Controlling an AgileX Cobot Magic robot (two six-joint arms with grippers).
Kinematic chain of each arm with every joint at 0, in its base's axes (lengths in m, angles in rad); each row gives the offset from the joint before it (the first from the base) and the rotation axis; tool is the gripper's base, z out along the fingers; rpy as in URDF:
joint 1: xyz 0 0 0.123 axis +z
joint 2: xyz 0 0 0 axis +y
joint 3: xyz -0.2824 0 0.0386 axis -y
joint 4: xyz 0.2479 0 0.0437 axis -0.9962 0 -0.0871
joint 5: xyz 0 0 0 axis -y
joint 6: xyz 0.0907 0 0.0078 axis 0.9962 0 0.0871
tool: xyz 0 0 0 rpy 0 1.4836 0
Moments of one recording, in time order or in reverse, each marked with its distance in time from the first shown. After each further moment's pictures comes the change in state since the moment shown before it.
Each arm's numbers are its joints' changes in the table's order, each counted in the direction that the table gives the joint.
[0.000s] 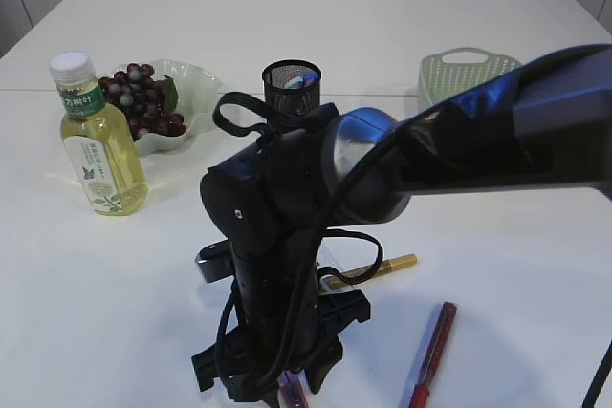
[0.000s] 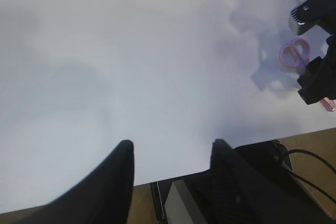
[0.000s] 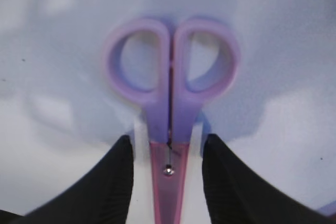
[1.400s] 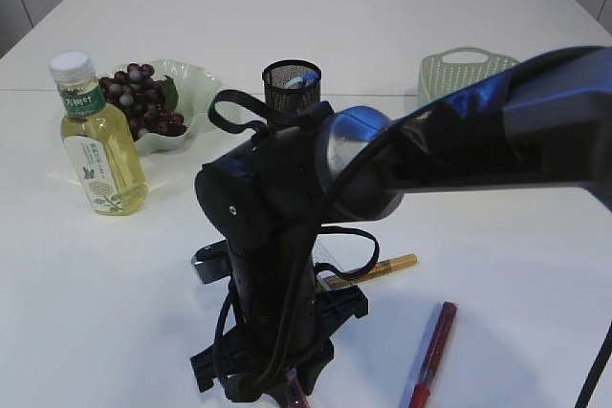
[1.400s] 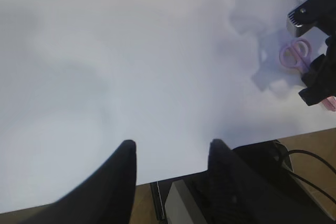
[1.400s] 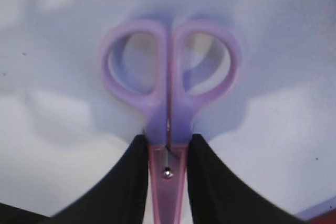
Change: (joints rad) left arm 0.000 0.000 0.000 0.000 0.000 0.000; right arm 0.000 0.012 0.021 0.001 -0.034 -0.024
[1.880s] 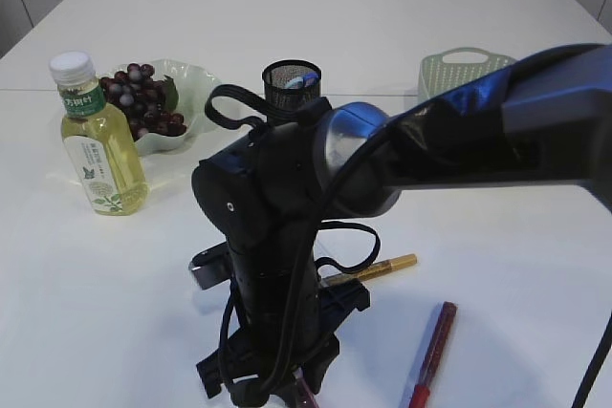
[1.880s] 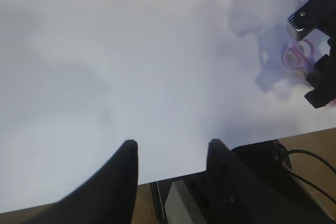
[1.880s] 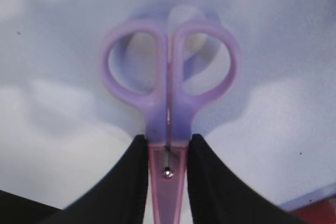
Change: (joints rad) left arm 0.000 0.000 0.000 0.000 0.000 0.000; right arm 0.000 0.001 0.017 0.015 -0.046 -0.068
